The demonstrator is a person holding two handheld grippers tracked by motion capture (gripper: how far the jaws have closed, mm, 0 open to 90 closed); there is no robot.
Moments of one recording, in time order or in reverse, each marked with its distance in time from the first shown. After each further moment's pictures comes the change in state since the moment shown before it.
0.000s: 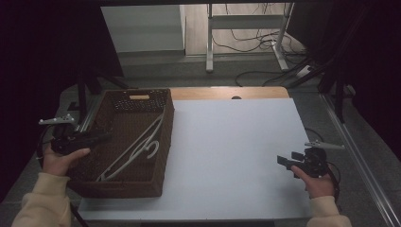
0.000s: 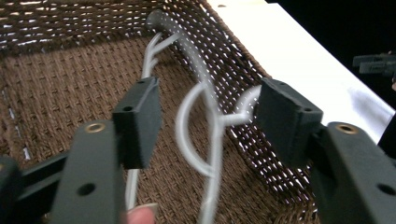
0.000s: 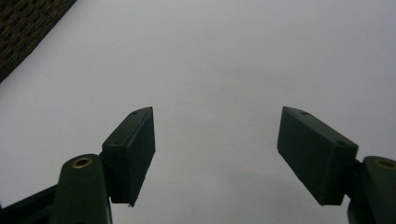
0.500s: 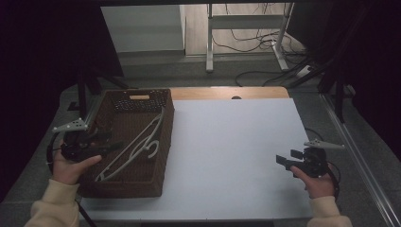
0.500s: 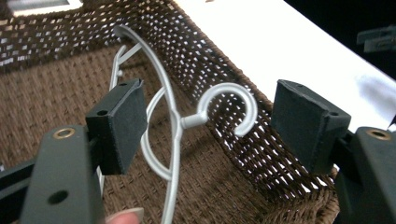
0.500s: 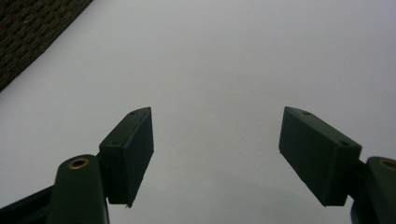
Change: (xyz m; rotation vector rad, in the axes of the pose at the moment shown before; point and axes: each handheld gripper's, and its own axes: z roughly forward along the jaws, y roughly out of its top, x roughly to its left) left arm -0.046 -0.002 0.011 0.007 0.034 0.108; right arm 0.008 0.005 -0.006 -0.037 0.025 -0.060
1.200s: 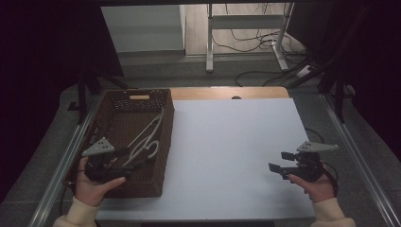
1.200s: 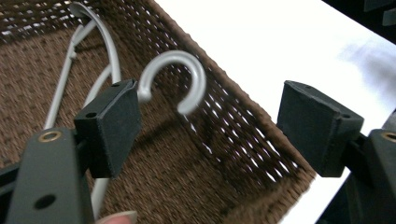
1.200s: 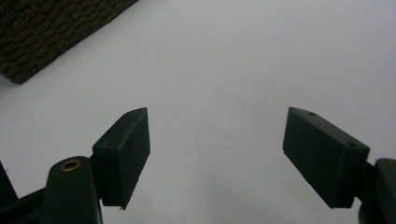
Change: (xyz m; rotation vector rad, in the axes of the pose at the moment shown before) left arm -0.064 -0.032 0.031 0.031 0.036 0.042; right arm 0.018 0.000 -0.002 0.046 0.179 -0.191
